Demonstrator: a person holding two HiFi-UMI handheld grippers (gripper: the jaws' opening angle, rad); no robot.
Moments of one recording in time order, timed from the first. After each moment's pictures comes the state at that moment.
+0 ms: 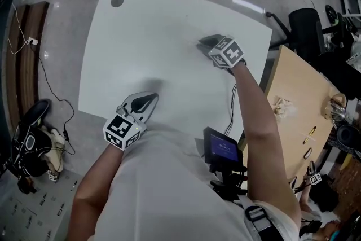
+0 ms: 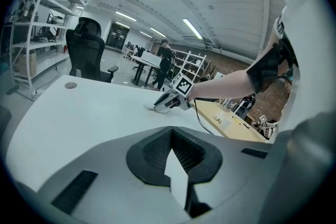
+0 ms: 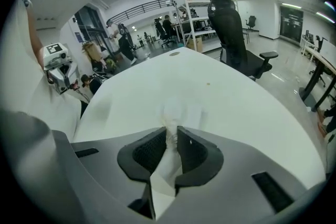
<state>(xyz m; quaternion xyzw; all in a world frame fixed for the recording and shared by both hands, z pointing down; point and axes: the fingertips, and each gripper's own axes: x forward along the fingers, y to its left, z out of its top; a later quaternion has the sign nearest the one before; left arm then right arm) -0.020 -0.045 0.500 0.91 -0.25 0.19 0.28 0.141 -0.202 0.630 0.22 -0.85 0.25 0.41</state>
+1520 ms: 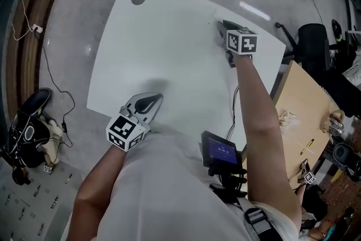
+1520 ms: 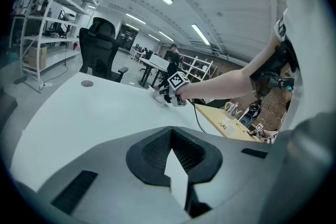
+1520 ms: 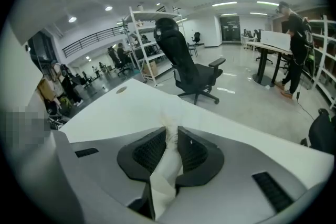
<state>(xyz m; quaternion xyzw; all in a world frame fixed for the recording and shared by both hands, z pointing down) -0.061 -0.065 0.501 0.89 -0.28 0.17 0.31 0.163 -0.326 0.618 0.47 -0.78 0.30 0.28</state>
